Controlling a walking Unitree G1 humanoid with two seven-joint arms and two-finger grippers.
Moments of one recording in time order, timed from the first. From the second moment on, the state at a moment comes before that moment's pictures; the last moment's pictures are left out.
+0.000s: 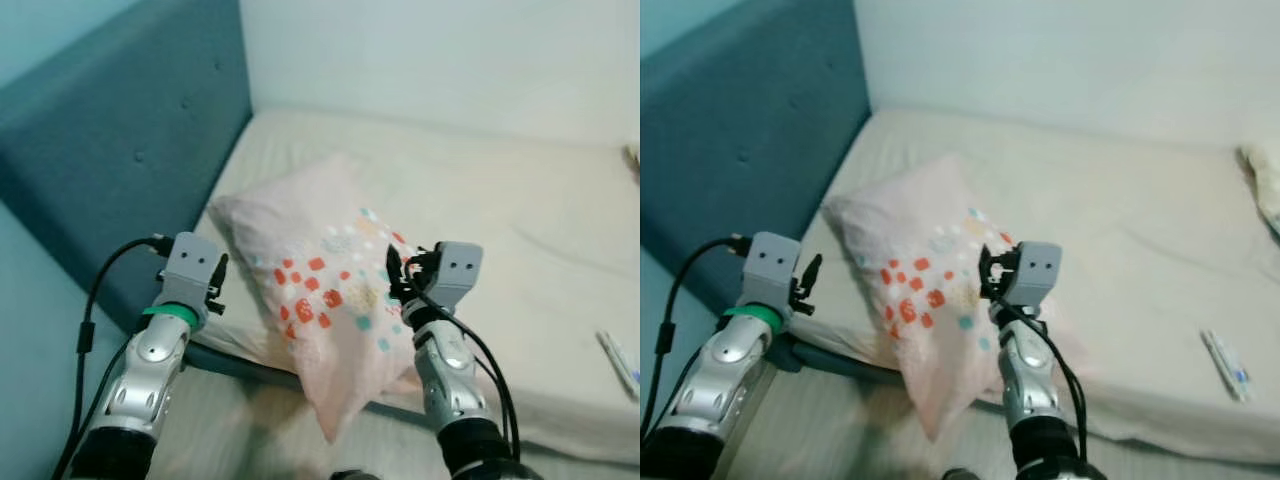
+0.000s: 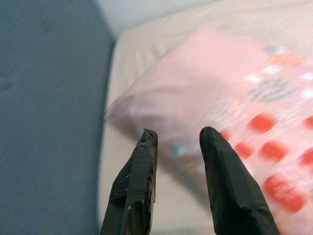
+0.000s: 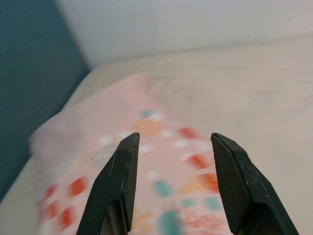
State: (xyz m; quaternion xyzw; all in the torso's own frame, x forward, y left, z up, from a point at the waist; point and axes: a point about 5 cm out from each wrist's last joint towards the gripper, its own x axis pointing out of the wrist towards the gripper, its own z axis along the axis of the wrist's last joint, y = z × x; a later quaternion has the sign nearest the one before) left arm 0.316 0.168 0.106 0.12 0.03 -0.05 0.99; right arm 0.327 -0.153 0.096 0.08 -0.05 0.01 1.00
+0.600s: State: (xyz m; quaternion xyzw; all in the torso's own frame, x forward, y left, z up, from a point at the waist) left arm 0.316 0.169 0.108 0.12 0.02 -0.05 0.99; right arm 0.329 -0.163 0.100 0.10 -0.05 -0.01 0.99
